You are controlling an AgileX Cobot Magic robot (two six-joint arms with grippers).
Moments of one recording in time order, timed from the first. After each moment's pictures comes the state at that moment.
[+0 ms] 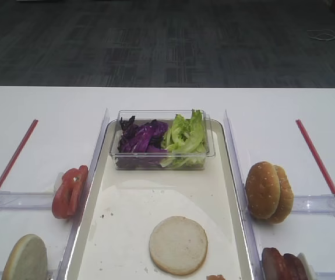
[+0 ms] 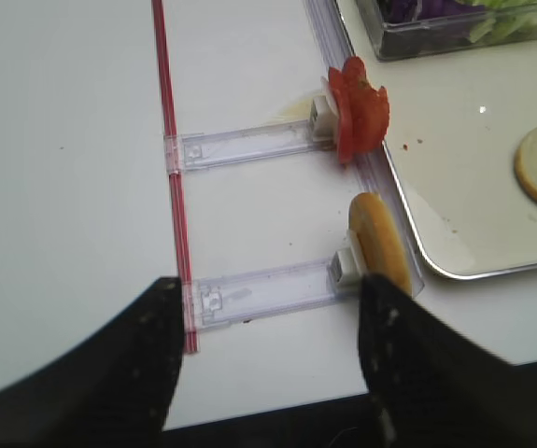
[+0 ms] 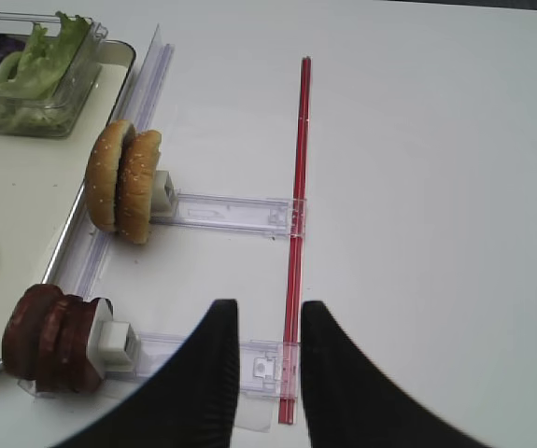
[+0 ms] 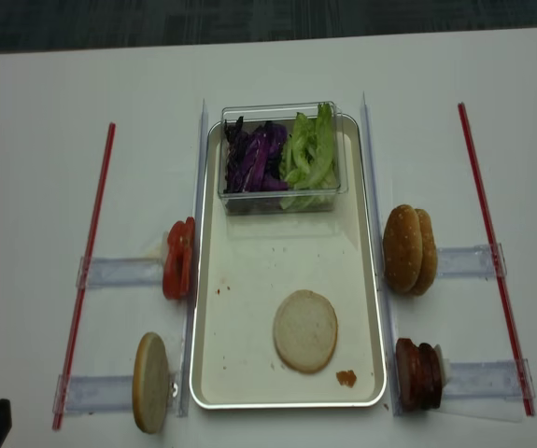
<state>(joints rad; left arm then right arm) -0.09 0.13 -0.62 -0.03 1.27 0.03 0.04 -0.02 -0.47 0.04 1.14 -0.06</state>
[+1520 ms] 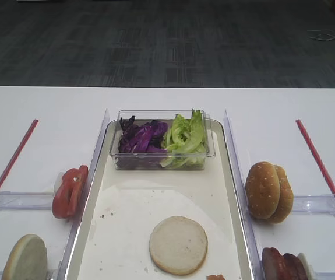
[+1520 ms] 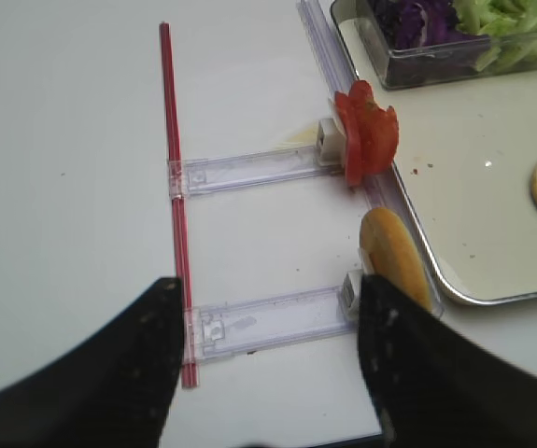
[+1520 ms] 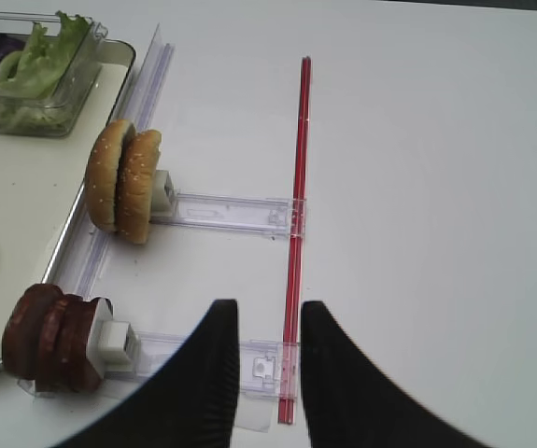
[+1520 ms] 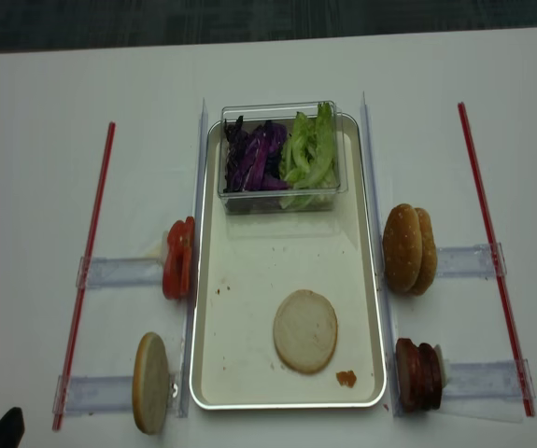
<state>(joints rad) -0.09 -0.02 -0.49 -0.03 1.19 0.03 0.04 -0.02 -0.47 0.04 1.13 -0.06</state>
